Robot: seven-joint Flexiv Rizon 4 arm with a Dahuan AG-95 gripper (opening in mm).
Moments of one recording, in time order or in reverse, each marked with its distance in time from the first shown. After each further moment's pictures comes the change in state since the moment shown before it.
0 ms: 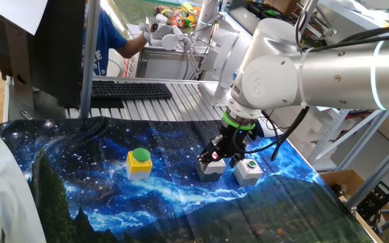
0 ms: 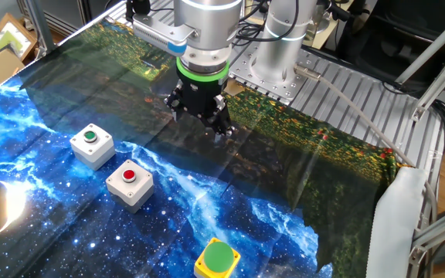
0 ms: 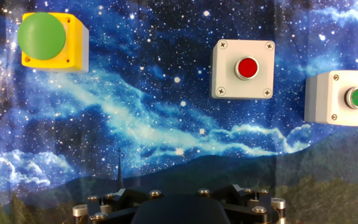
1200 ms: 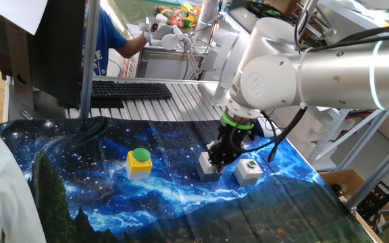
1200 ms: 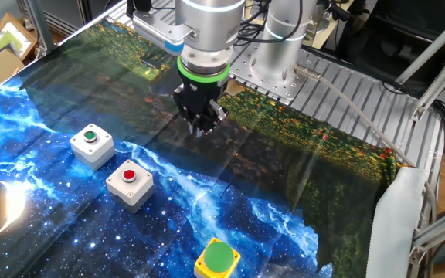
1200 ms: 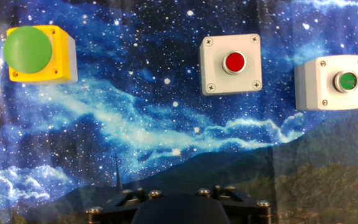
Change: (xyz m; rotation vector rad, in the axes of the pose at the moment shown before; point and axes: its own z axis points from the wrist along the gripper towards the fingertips) arm -0.001 0.000 -0.001 0.013 0.000 0.089
